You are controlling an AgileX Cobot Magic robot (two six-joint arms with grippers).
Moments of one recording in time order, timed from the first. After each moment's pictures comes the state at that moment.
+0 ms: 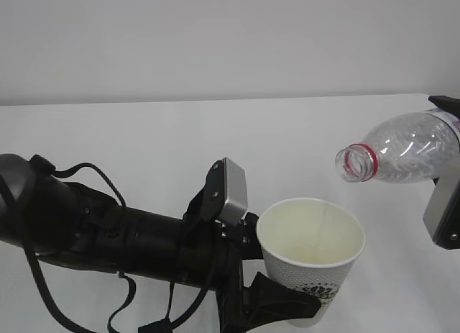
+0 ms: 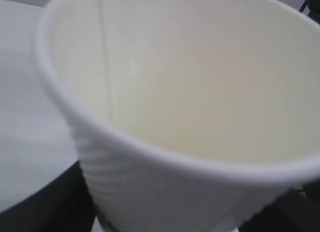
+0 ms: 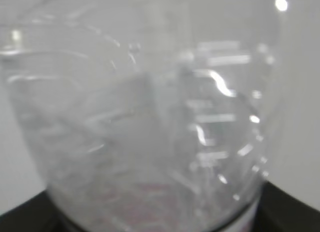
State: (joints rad) left arm -0.70 2.03 -0.81 1.09 -1.03 -0.64; right arm 0.12 1.22 -0.27 -0.21 -0.73 -1.31
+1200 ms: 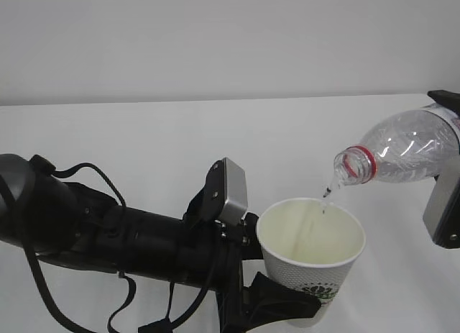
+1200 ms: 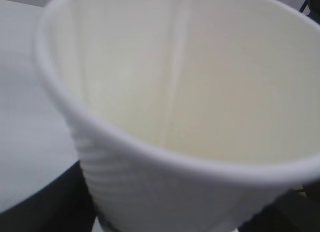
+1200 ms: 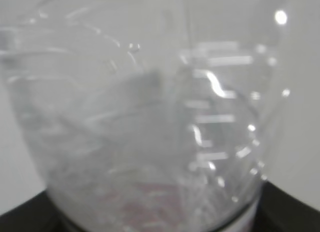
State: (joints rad) left arm -0.70 2.03 -0.81 1.09 -1.03 -0.64; right arm 0.12 1.22 -0.28 -0.22 -0.75 -1.35
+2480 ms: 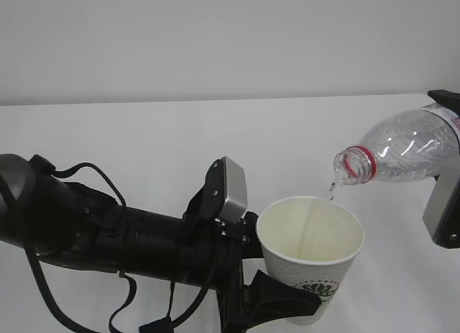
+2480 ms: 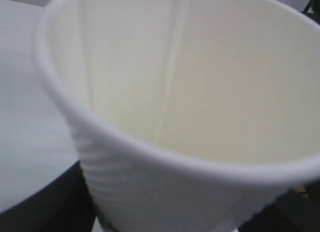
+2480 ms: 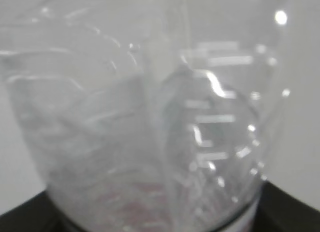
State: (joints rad) left arm -0.70 2.03 -0.81 1.07 -1.02 -0.64; right arm 0.12 1.22 -0.28 -0.22 -0.75 -1.35
